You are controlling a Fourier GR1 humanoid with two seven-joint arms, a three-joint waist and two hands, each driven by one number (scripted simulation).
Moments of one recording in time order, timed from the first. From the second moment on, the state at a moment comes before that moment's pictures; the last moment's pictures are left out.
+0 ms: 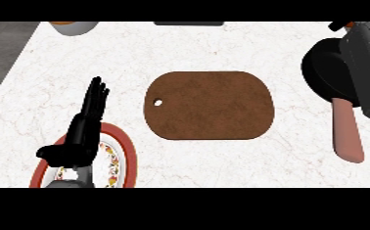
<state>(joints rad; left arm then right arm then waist) -0.01 0.08 -0.11 -1.59 0.04 0.19 -0.11 -1.11 -0.46 -0.30 -0.47 1.46 -0.34 0.82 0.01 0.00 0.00</state>
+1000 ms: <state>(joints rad) -0.04 0.08 -0.09 -1.55 0.04 0.17 -0.14 -0.93 -0.59 -0.54 -0.24 1.17 -0.34 0.58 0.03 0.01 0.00</state>
